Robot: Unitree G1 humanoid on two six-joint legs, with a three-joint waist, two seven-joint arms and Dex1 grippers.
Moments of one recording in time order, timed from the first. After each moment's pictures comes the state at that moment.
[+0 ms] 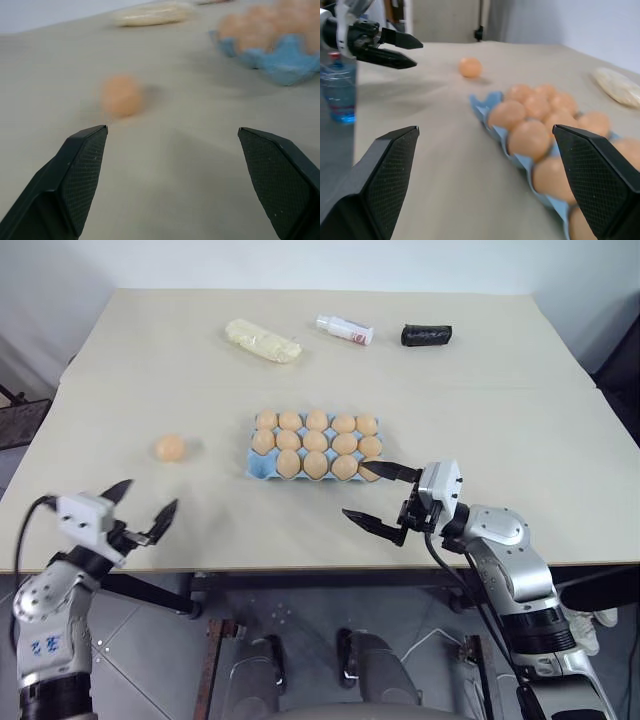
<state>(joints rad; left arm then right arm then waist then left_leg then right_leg) 0.04 0.50 0.51 0.01 -0.32 0.01 -0.52 -0.34 -0.43 0.08 -0.07 0.38 0.02 0.99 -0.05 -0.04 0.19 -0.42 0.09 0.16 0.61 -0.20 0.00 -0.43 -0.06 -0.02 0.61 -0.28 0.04</state>
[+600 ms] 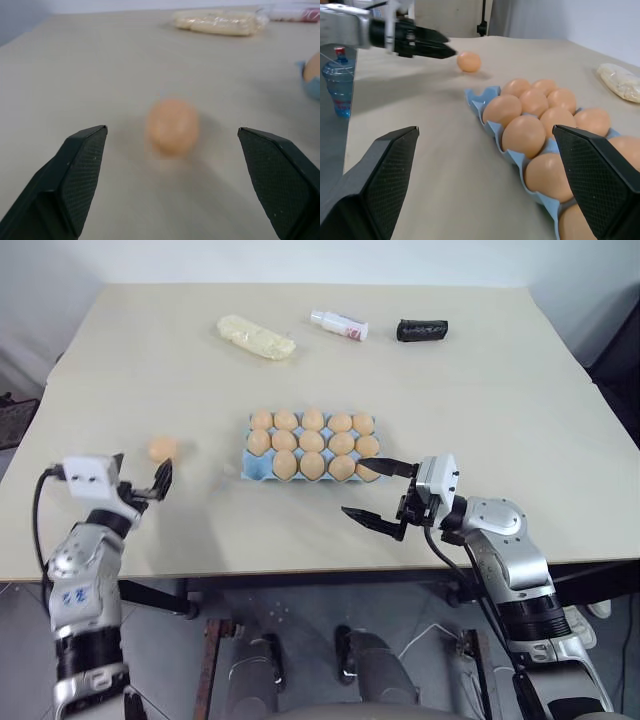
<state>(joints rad) -0.34 0.46 0.39 0.21 -0.25 0.17 -0.29 -0.39 -0.42 0.08 0.02 0.36 0.01 1.02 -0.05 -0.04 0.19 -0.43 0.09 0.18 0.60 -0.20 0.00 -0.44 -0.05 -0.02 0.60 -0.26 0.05</state>
